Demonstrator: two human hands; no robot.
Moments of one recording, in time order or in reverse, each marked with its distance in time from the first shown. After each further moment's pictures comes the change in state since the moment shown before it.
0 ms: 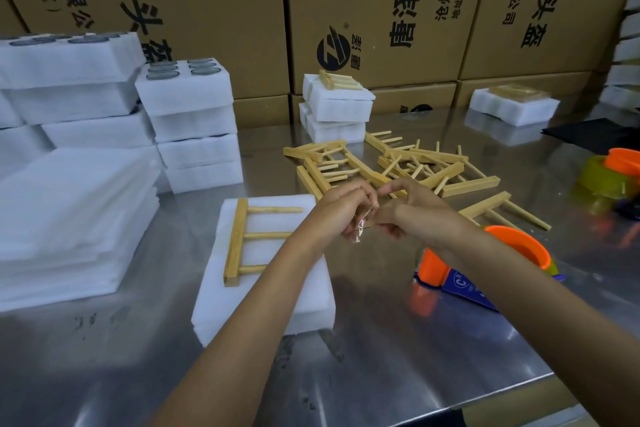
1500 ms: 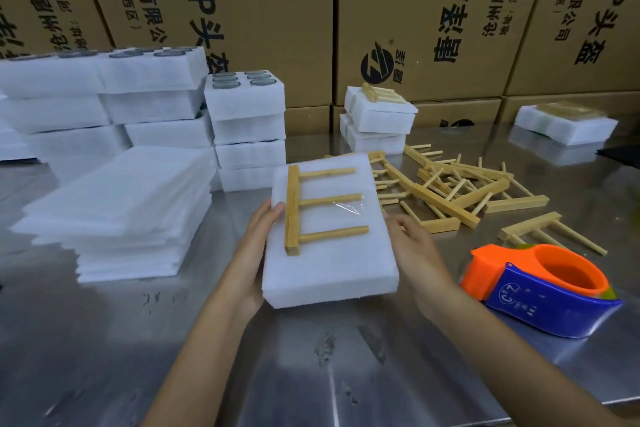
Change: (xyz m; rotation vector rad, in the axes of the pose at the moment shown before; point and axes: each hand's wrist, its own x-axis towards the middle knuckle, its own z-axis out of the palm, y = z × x) left_hand -0.108 -0.048 -0.108 -0.626 0.316 -0.072; right_hand -0.017 0.012 0.083 0.336 0.104 -0.019
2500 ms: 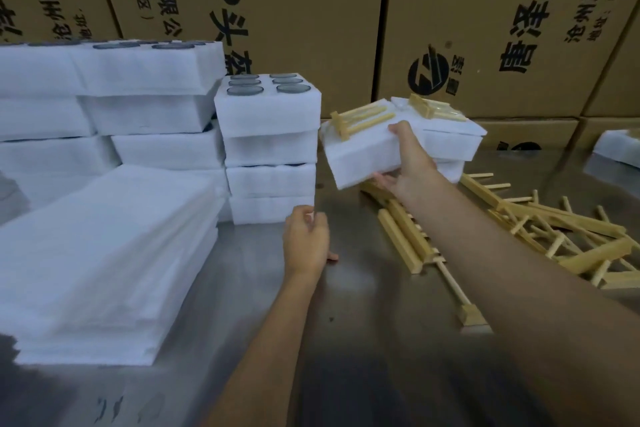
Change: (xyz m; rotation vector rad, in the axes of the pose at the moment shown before) left_hand 0.204 -0.025 -0.025 0.564 0.553 0.253; right_hand 0.233 -0.090 0.103 0.603 0.098 0.195
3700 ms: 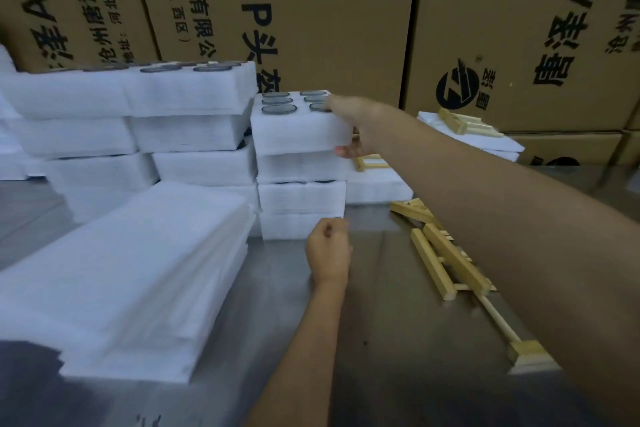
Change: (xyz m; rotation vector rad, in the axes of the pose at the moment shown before) left_hand 0.009 0.011 0.001 -0.242 0.089 -0.101; right_hand -0.006 -0.012 0.135 -0.940 -0.314 -0.097
